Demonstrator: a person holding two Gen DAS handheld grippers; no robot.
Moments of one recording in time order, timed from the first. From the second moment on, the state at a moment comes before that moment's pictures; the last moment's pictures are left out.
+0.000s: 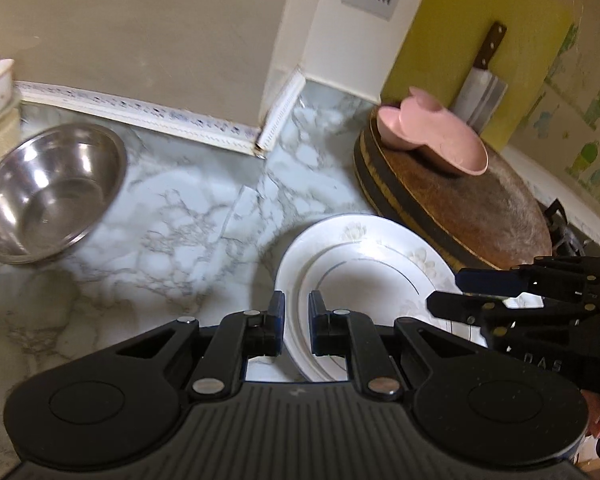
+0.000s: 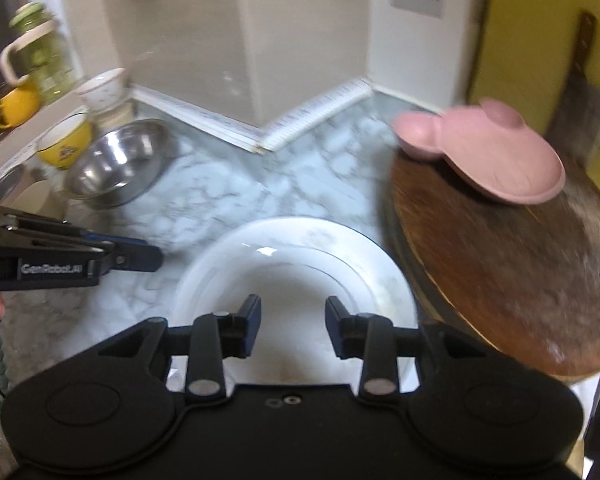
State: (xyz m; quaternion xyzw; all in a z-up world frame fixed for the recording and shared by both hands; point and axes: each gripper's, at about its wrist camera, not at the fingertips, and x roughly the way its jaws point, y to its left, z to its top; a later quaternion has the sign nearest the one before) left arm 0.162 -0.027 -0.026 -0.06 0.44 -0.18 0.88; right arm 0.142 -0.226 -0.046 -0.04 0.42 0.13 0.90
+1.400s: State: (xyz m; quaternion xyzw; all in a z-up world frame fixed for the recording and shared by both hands) left arm 0.191 -0.003 0.021 -0.08 0.36 -0.09 0.92; right arm 0.209 -0.182 -0.005 -0.10 0.37 0.19 0.91
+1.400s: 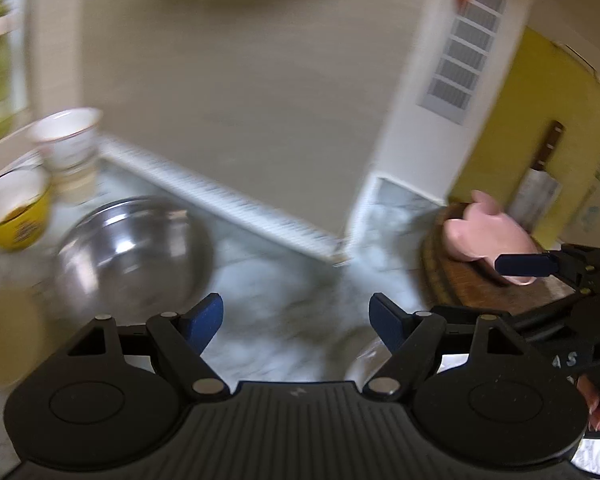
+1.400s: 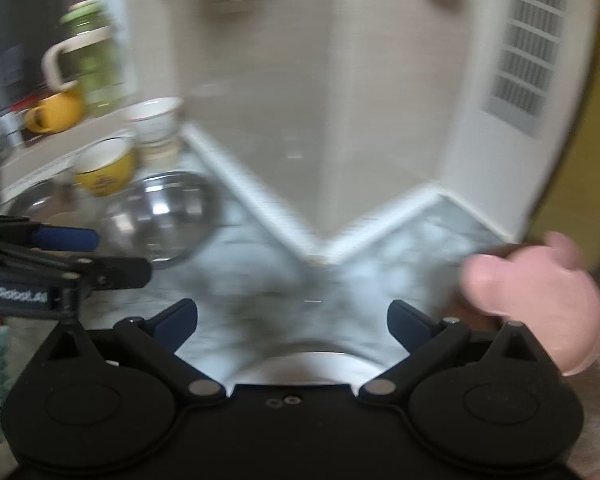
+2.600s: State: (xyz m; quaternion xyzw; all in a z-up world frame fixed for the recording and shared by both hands) left arm 0.367 -0.196 -0.043 -0.10 0.50 -0.13 0.85; right arm 0.373 -0.483 -0.055 0.01 0.50 0.01 0.86
